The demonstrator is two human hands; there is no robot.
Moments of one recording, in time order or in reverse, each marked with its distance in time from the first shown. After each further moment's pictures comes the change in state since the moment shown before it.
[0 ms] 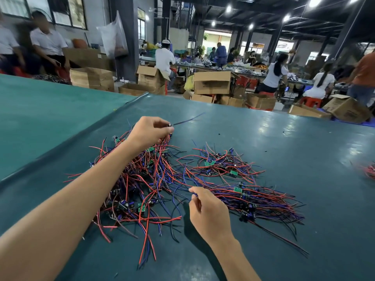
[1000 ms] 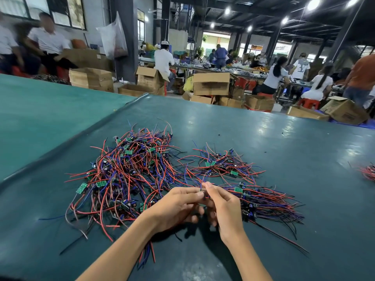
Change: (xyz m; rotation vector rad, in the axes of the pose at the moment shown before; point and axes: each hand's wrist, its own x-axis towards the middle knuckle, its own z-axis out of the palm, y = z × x) left_hand -0.130 -0.044 0.093 -0.870 -0.725 -0.343; right_hand 0.009 0.007 -0.022 0.941 -0.016 0.679
